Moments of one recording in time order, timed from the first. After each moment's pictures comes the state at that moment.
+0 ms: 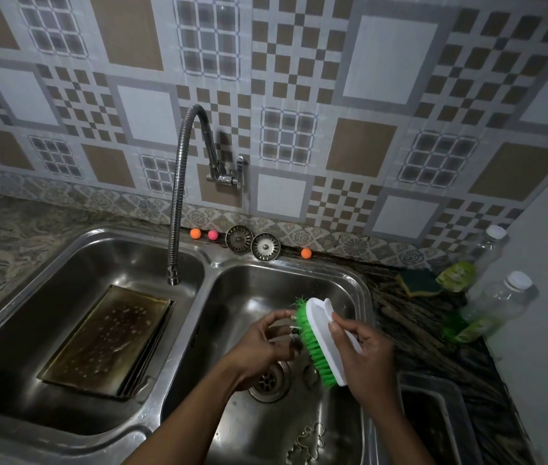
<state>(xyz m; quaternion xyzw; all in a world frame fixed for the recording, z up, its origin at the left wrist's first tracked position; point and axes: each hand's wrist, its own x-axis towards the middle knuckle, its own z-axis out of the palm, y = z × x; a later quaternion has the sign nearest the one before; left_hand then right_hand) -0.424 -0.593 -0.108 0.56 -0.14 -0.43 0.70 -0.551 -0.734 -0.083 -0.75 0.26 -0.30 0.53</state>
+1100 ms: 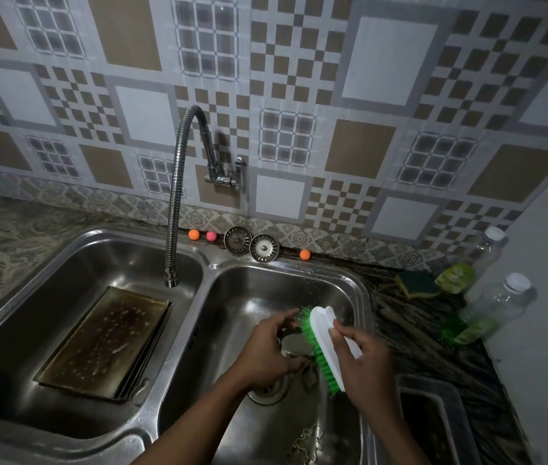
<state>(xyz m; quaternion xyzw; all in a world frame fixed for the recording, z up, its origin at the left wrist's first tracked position) -0.426 -0.599 -0.112 0.74 -0.30 -0.25 0.54 -0.554 -0.737 -0.089 -0.77 0.30 -0.28 0.50</state>
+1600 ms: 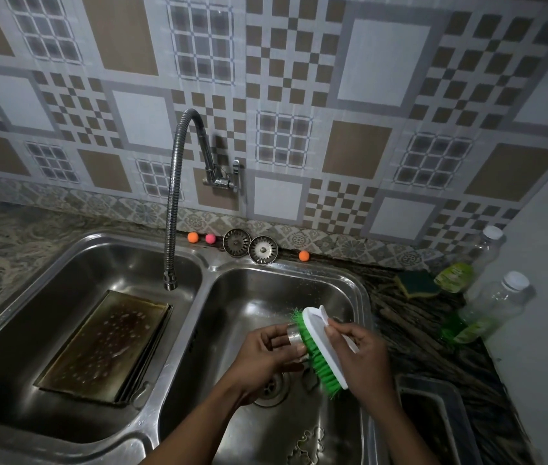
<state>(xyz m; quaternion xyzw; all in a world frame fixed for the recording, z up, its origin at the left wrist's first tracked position) -0.437 -0.593 -0.111 0.57 -0.13 -0.40 0.70 -0.546 -0.745 -0.091 -0.77 0.28 -0.25 0.52</state>
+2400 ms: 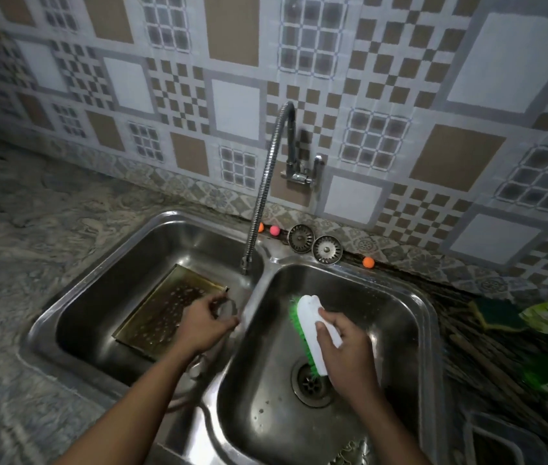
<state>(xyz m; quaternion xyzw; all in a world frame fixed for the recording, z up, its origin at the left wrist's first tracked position) -0.331 -0.428 -0.115 0.90 -0.03 -0.12 0.41 -0.471 -0.654 -0.094 -0.82 0.20 -0.18 0.51</state>
